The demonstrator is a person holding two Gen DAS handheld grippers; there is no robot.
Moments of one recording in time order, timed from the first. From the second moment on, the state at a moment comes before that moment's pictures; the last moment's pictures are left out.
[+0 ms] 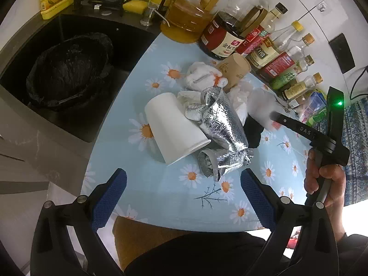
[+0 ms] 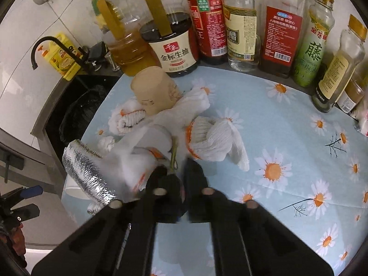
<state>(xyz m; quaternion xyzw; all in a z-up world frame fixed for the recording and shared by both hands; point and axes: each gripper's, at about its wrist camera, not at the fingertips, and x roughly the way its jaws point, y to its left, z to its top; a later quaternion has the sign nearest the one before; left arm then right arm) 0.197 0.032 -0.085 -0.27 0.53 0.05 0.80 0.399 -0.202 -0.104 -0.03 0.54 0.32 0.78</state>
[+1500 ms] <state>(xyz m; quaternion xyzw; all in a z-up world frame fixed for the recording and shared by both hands) 0.317 -0.072 -0.089 0.24 0.63 -0.16 0.72 0.326 -0.317 -0.077 0.18 0.51 0.21 0.82</state>
